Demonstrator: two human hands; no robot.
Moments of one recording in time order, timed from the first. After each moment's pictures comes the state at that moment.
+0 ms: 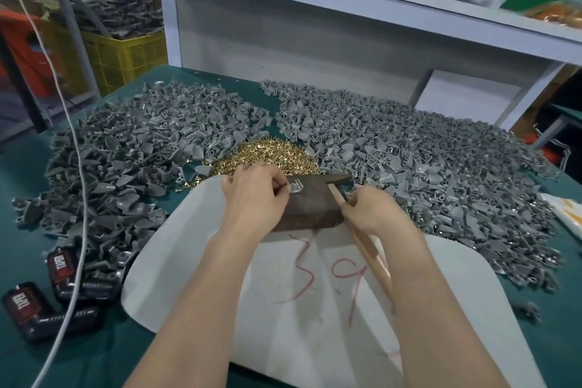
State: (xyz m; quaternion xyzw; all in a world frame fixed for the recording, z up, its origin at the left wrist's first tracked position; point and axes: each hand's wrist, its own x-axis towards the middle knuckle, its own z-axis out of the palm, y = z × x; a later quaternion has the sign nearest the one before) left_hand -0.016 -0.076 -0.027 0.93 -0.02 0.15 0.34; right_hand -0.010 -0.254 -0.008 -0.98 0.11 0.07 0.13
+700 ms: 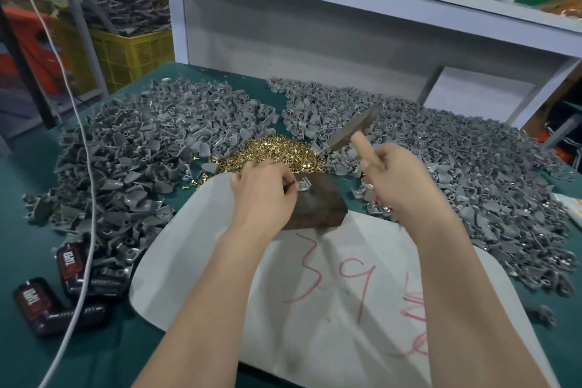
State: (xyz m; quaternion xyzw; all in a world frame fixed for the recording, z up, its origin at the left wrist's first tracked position) left_hand -0.017 -0.078 -0.028 0.93 -0.02 0.17 0.33; right_hand -0.016 -0.255 0.031 -0.95 0.07 -0.08 0.30
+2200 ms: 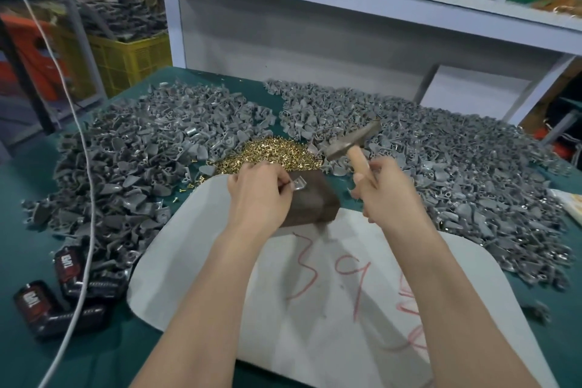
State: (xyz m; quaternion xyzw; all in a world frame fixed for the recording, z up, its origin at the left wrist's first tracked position) left_hand -0.019 -0.078 -0.023 0.93 -0.01 0.16 0.32; right_hand -0.027 -0.257 0.000 -0.93 0.08 -0.11 0.34
